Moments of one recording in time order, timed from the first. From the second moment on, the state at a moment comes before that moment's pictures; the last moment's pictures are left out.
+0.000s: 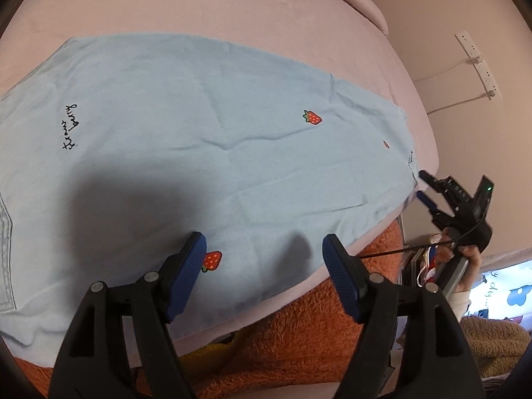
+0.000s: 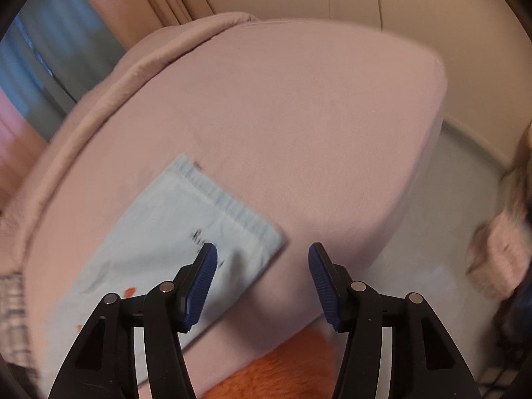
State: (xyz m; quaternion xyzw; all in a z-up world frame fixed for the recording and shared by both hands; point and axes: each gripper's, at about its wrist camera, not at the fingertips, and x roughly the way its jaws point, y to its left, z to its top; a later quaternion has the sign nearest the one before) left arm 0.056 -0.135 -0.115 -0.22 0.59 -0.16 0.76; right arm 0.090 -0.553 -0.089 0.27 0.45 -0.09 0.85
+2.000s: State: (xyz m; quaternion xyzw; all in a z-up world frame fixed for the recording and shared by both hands) left arm -0.062 0.041 -0.038 -0.27 0.45 0.07 0.85; right arm 0.120 -0.286 0.032 0.18 0.35 0.27 0.88
